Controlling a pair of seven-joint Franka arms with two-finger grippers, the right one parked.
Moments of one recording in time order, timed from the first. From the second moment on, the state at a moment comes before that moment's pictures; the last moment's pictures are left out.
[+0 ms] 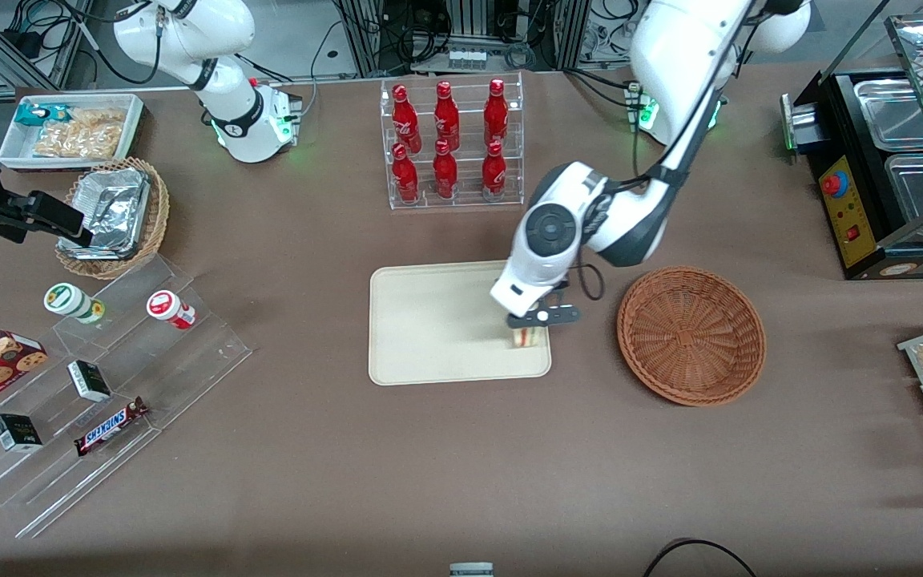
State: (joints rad) arm -0.63 0.53 -0.07 -1.70 -0.06 2.15 -0.78
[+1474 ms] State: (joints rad) arm -0.75 0.65 -0.04 -1.43 -0.03 2.06 -0.96
